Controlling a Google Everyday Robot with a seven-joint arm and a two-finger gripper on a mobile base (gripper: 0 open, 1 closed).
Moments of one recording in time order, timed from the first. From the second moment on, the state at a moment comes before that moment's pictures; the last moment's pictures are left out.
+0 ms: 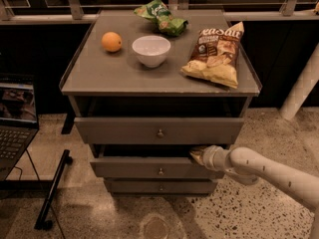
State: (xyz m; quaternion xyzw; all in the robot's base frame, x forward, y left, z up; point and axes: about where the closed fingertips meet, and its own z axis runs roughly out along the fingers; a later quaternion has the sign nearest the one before) arm 0.661 -0.185 0.433 -0.38 0.81 0.10 0.44
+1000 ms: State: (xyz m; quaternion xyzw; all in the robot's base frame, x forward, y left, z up) arm 0.631 -0.198 0.435 -0.36 0.85 0.12 0.38
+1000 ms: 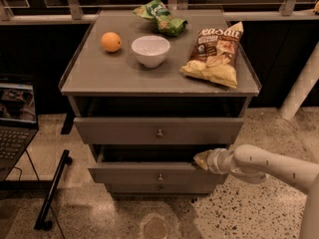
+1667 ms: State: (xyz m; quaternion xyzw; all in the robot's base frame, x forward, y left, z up) arm 0.616 -0.236 0.430 -0.33 0.87 0.11 0.35
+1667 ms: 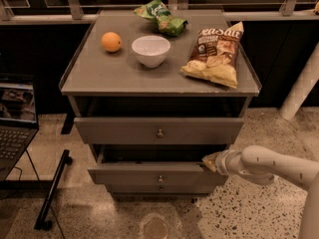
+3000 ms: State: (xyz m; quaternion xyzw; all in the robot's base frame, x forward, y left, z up) arm 0.600 -0.228 0.427 -0.31 0.89 0.14 0.31
